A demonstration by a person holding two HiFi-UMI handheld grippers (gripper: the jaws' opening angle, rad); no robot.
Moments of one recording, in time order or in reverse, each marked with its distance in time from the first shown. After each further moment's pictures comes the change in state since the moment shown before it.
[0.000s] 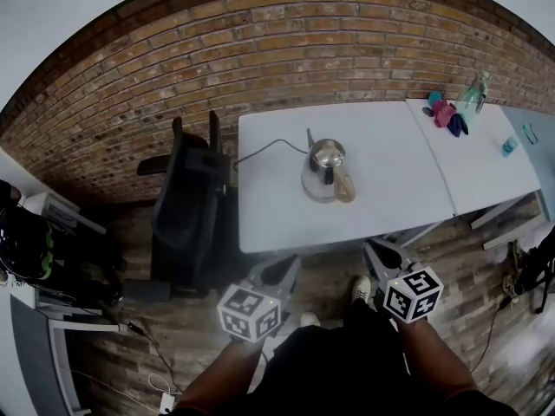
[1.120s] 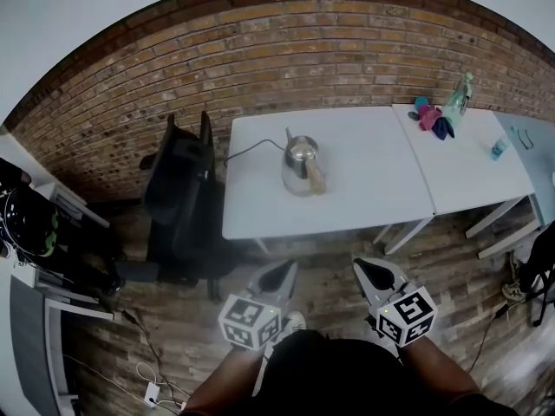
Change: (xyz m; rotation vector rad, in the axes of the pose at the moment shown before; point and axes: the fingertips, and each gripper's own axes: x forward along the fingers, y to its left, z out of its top) left arm 0.001 -0.118 -0.010 0.068 -0.069 0.102; right arm -0.129 0.015 0.002 -0.174 -0.032 0.121
